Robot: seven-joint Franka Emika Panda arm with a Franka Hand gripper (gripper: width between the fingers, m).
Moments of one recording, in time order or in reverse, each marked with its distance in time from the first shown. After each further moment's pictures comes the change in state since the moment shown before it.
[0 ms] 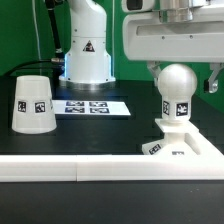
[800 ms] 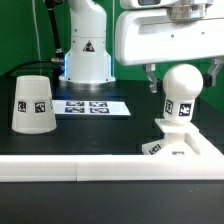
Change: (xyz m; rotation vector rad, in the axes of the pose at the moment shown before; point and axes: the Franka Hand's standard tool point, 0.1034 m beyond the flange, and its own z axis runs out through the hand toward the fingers) arm 0.006 0.002 -0.002 -0.009 0.009 -0.728
